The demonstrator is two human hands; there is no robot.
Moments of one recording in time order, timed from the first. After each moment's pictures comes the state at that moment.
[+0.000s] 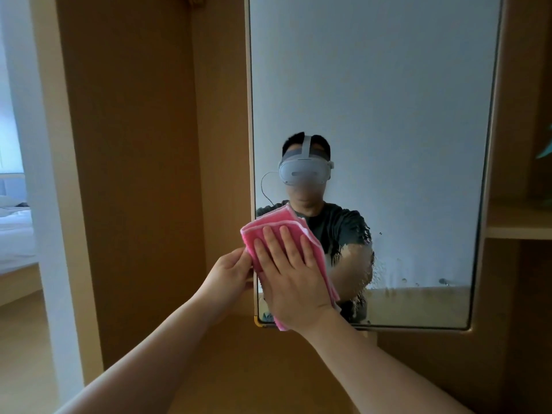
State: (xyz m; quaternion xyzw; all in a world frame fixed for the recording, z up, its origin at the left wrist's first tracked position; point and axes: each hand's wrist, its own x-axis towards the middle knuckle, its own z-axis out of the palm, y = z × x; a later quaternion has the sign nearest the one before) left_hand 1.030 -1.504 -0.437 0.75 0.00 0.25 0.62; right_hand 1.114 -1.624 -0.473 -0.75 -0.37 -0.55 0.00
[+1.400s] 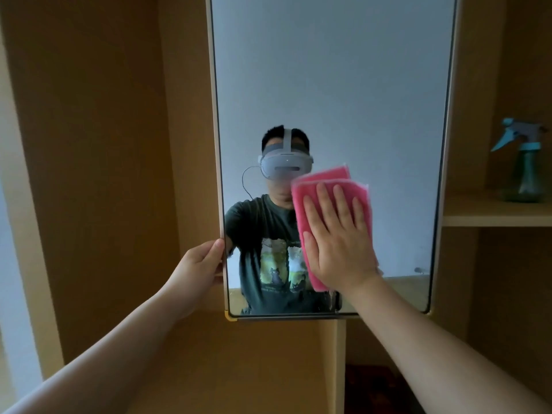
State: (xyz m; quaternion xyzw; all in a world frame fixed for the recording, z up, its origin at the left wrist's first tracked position) left_hand 1.025 -1.516 -0.429 0.77 0.04 0.28 0.57; right_hand 1.150 -1.726 -0.429 -0.76 -0.29 -0.58 0.04
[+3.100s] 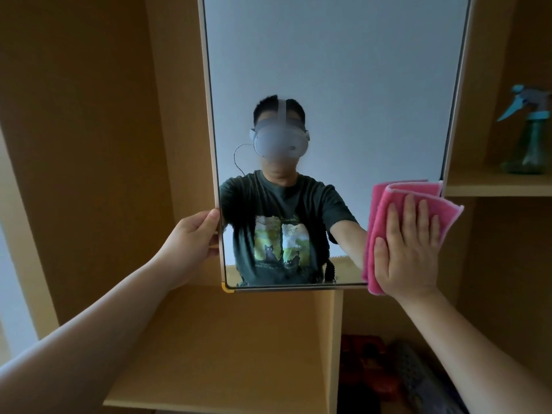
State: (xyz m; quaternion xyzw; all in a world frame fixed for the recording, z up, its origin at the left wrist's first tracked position) left_hand 1.024 -1.514 -0.429 0.78 0.03 0.28 0.56; right_hand 1.183 -1.816 -0.505 -0.79 -0.18 -0.58 0.11
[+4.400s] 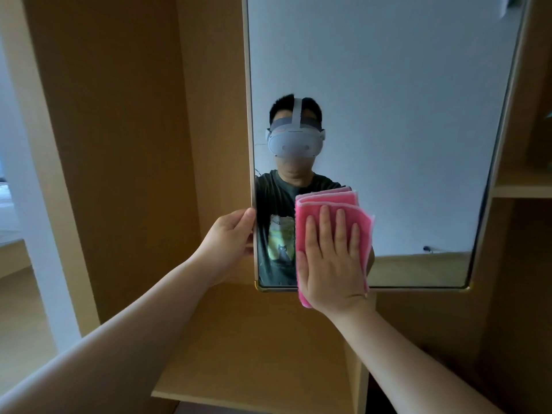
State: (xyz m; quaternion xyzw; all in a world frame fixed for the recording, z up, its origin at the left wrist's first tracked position) left_hand 1.025 -1.510 -0.432 0.77 0.01 0.26 0.59; right_hand 1.128 -1.664 -0.516 -0.78 -0.27 -0.56 0.07
